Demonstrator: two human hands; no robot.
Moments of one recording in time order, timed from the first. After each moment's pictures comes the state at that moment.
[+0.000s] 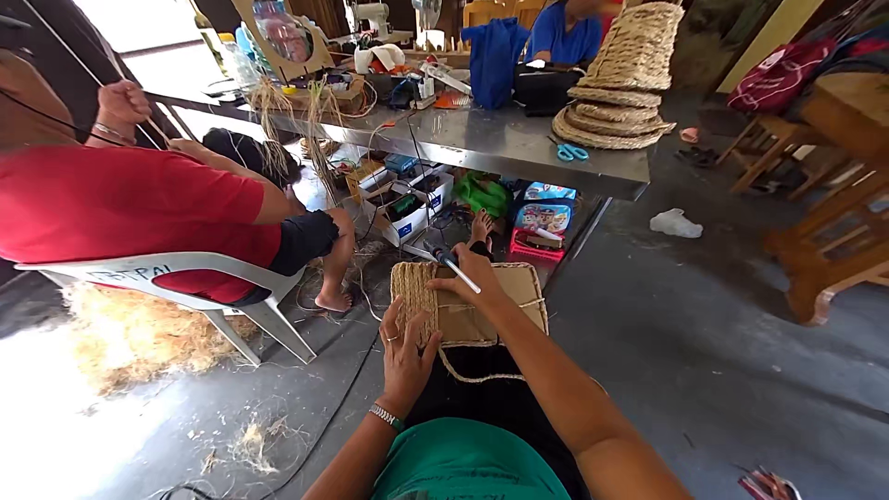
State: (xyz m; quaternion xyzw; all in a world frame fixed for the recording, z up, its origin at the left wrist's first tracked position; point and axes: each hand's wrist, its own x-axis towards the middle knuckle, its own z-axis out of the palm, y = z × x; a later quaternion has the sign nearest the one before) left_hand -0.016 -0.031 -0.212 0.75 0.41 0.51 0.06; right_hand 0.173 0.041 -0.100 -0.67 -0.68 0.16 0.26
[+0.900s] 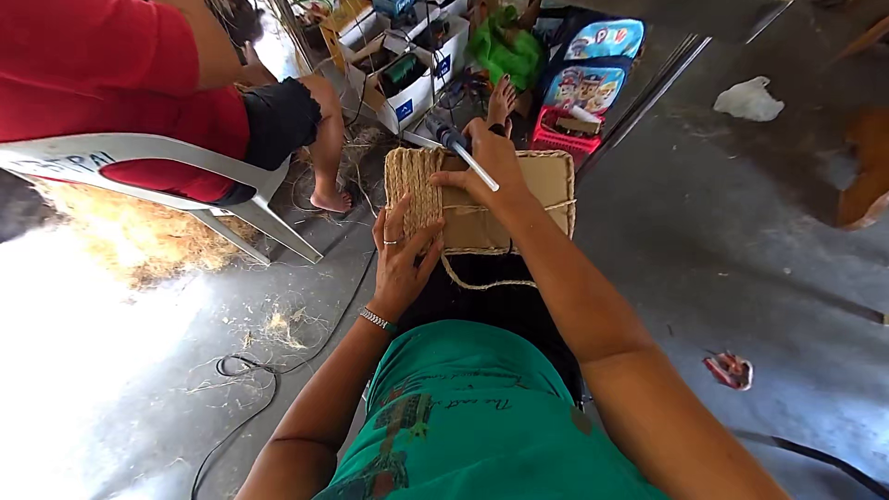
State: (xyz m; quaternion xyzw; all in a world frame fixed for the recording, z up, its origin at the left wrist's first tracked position) left_hand -0.036 -0.033 -0.211 0.81 0.39 0.43 0.08; right_hand 0.169 0.038 -0.104 -0.65 -0.69 0.13 0.28
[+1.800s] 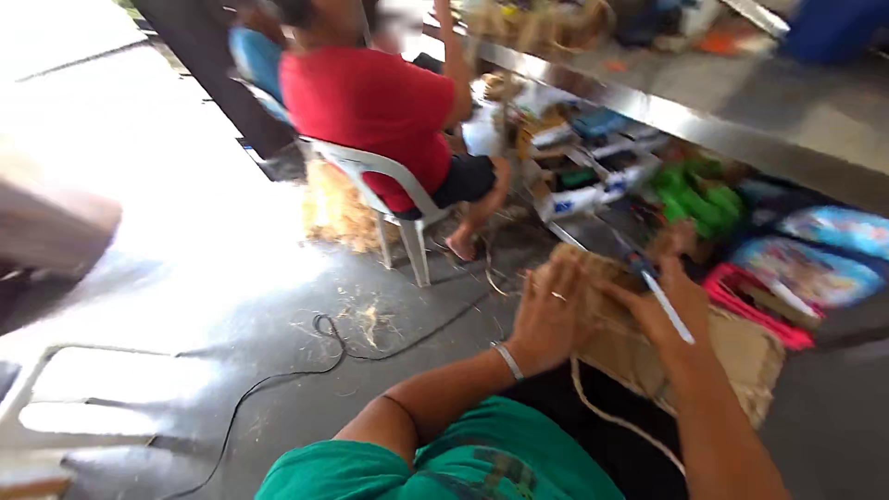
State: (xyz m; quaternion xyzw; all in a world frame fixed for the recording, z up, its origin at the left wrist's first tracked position) left_hand 0.007 -0.021 -0.176 0.78 0.57 0.27 -0.03; right_hand 0.181 0.027 -0.109 -0.63 -0.70 0.14 0.30
